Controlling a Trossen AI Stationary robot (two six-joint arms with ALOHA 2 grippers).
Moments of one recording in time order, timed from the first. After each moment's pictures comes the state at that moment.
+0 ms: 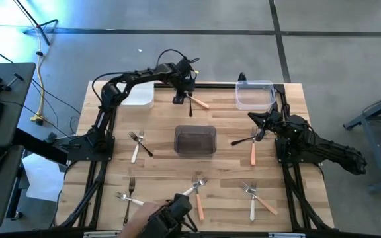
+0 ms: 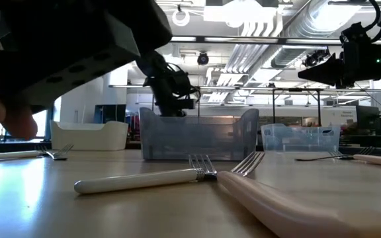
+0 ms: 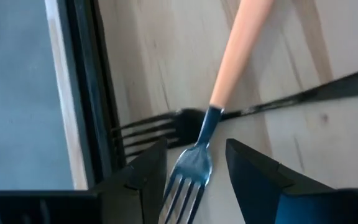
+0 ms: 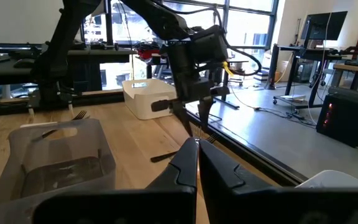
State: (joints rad) left arm 0.70 2.24 1.73 -0.65 0.17 0.91; right arm -0.39 0.02 0.01 0.02 0.10 -0.05
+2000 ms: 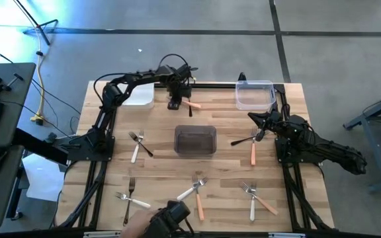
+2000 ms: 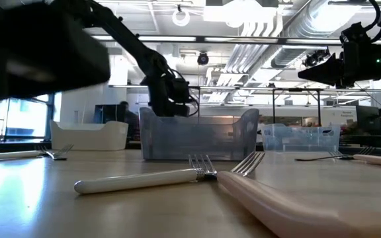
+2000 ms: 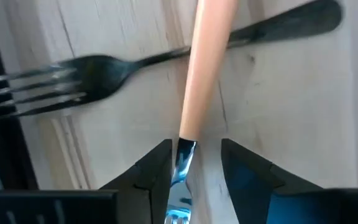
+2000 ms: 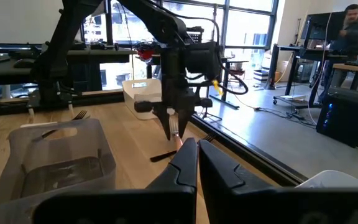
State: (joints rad) left arm 0.68 2.25 1.72 -0.88 0.13 0.85; right arm -0.39 0.02 0.01 0.02 0.10 -0.05
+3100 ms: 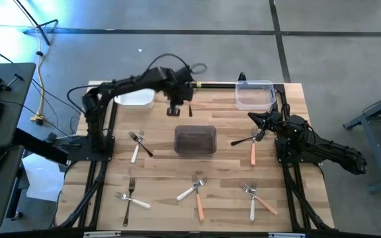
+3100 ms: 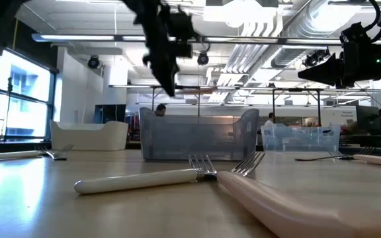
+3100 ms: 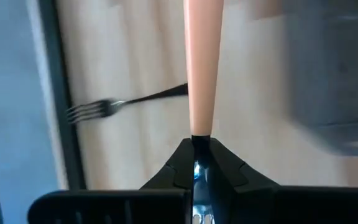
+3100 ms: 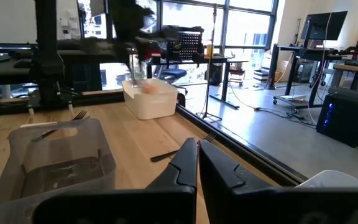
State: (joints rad) left arm 0.41 1.88 1.73 -1.07 0.00 0.58; right arm -0.39 0.02 0.01 0.02 0.10 -0.05
